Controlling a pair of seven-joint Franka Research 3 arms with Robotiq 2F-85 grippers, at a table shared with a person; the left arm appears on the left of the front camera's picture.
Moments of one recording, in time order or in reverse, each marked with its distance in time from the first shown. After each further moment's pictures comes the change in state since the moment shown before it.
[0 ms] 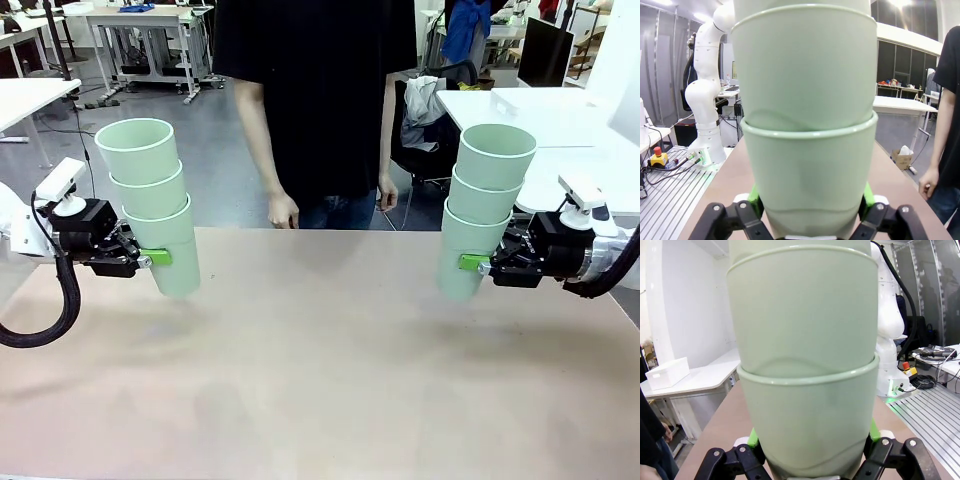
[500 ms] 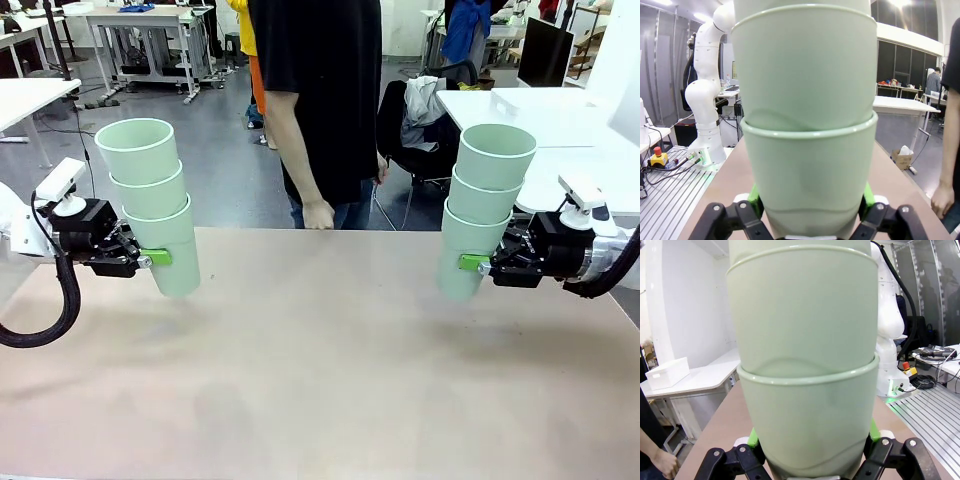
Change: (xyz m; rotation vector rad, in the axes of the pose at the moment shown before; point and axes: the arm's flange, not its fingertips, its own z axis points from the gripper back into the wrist) left arm 0.000 0.000 0.000 0.000 0.000 0.000; right arm 0.000 0.000 0.000 0.000 0.000 0.000
